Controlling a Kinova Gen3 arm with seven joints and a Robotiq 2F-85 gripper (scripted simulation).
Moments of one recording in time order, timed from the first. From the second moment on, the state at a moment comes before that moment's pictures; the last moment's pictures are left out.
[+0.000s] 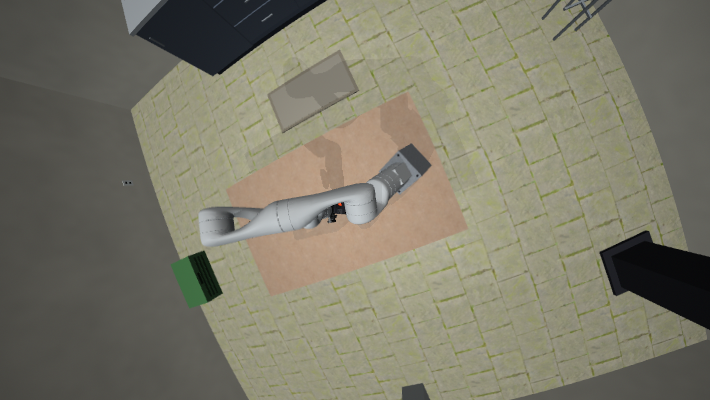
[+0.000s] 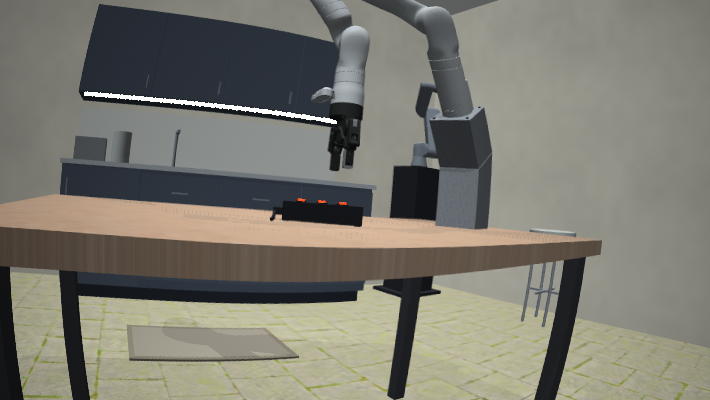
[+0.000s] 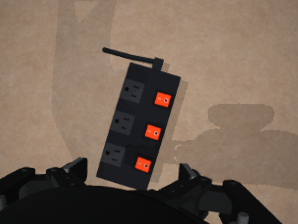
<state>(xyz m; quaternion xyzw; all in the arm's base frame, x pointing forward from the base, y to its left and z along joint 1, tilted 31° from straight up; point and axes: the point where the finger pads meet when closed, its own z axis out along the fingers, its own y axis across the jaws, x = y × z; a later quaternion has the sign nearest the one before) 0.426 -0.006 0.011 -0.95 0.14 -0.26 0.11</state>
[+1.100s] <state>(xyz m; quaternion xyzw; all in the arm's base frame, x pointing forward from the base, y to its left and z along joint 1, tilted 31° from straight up) 0.414 -0.015 -0.005 -0.93 0.26 -0.23 0.13</state>
